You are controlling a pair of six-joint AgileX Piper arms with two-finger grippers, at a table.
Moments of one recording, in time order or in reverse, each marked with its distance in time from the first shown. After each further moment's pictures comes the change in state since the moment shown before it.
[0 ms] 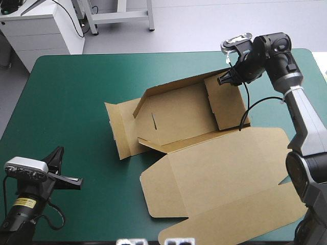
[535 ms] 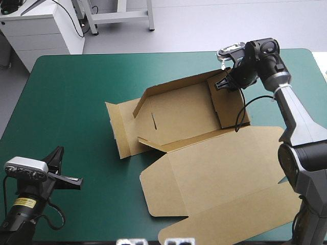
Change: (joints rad) left arm 0.000 0.000 0.000 0.000 0.000 0.000; right arm 0.000 0.095 0.001 -0.010 0.000 0.000
